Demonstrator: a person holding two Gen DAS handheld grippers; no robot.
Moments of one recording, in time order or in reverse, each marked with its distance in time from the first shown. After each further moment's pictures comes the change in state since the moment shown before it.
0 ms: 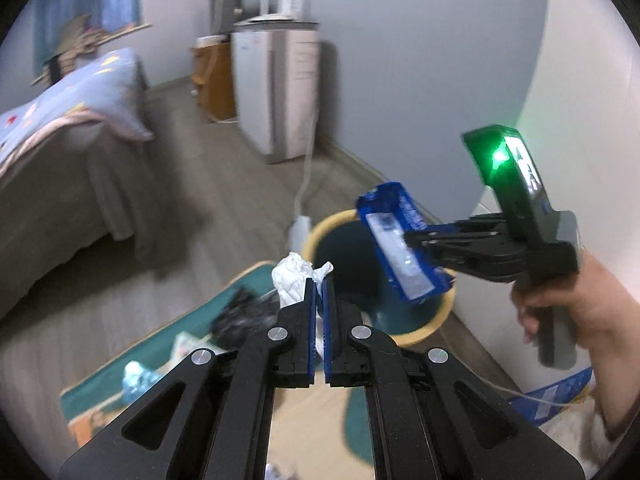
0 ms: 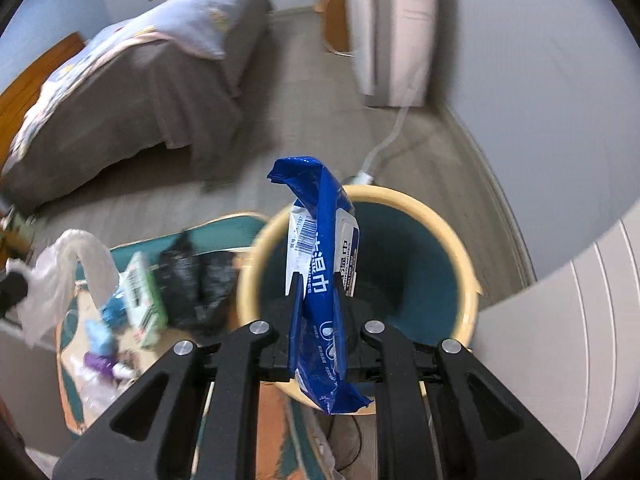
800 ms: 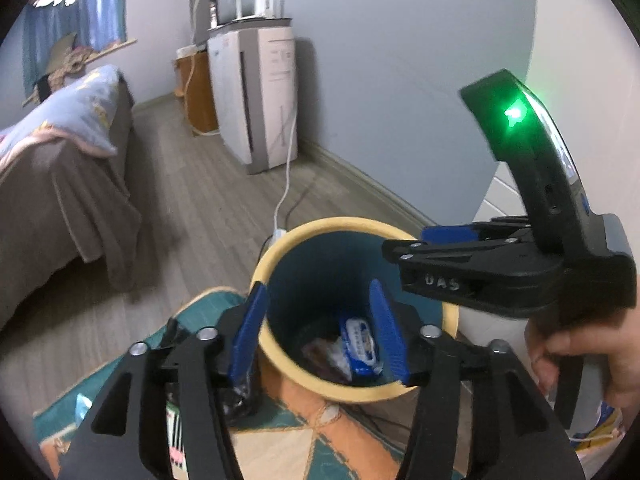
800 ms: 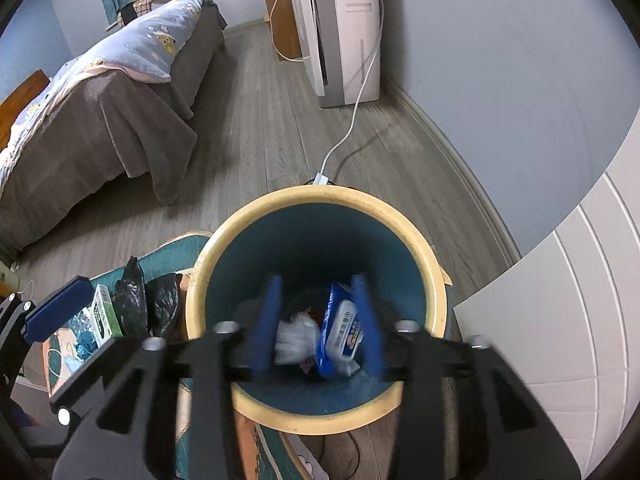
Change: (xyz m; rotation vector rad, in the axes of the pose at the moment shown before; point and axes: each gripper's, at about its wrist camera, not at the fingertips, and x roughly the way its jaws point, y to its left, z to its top) left arm 0.071 -0.036 -0.009 0.021 -0.050 0.019; right arm 0.011 -0.028 -0.006 0.093 -0.046 -0.044
